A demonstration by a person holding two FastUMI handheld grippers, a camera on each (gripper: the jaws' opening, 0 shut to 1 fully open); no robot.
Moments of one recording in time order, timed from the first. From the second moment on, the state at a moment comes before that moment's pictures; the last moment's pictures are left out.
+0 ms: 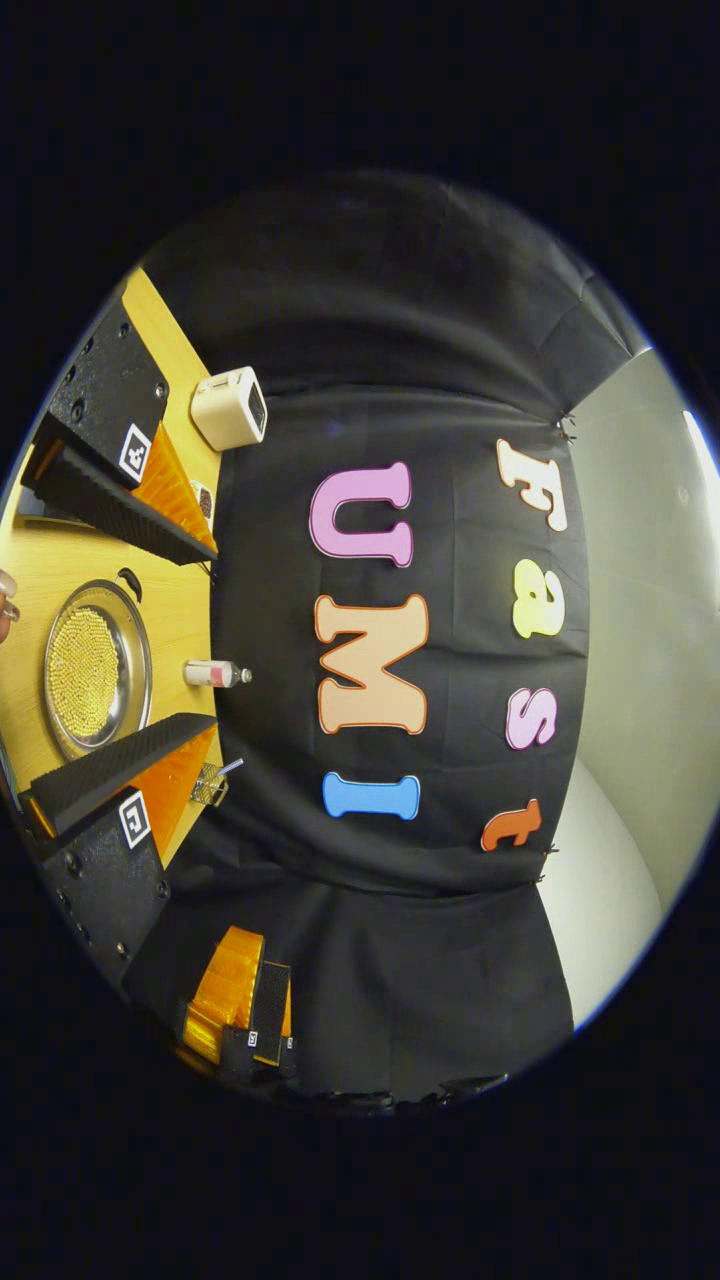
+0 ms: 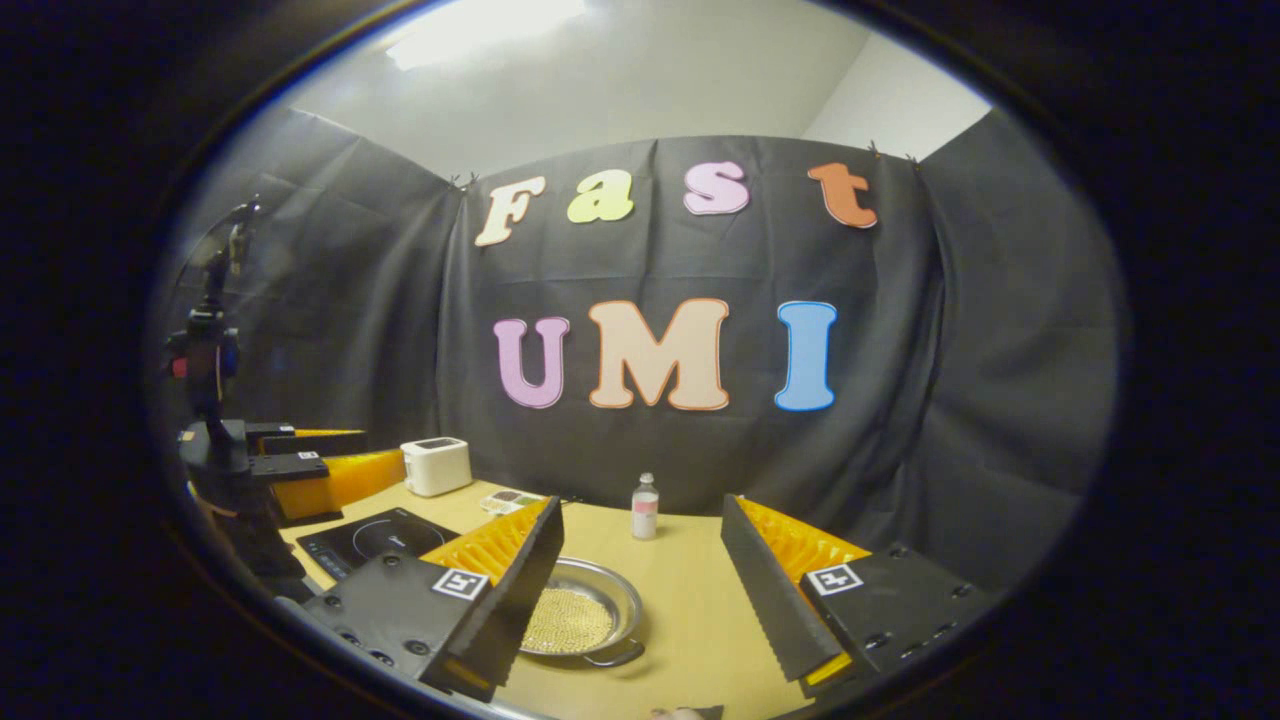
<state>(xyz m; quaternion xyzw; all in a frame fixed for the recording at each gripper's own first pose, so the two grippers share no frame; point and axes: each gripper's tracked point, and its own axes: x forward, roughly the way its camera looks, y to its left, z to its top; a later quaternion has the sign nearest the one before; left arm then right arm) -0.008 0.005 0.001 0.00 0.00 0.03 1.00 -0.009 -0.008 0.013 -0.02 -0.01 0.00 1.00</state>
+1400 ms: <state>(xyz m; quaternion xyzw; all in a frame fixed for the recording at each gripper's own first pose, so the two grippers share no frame) 0.018 0.024 -0.021 -0.01 0.03 0.03 1.00 0.026 -0.003 -0.027 -0.01 0.05 -0.01 1.00</state>
